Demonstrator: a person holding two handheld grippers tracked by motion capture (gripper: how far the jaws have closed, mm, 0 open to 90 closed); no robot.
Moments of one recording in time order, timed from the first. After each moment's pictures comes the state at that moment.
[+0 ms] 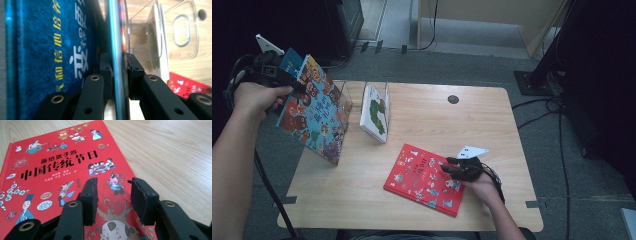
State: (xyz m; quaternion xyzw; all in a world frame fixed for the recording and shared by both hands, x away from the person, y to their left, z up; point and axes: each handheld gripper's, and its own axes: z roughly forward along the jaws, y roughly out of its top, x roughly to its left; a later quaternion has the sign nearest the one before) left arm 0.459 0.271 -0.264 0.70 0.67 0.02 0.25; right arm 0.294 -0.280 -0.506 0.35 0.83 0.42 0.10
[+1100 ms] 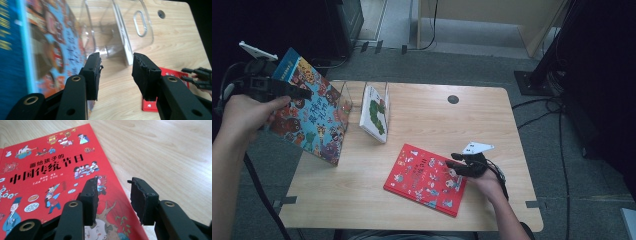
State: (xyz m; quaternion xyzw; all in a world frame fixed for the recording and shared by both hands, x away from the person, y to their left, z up) left arm 0.389 0.245 -0.247 0.73 0.60 0.02 0.32; right arm 0.304 -0.295 -0.501 0.36 0.82 0.43 0.11
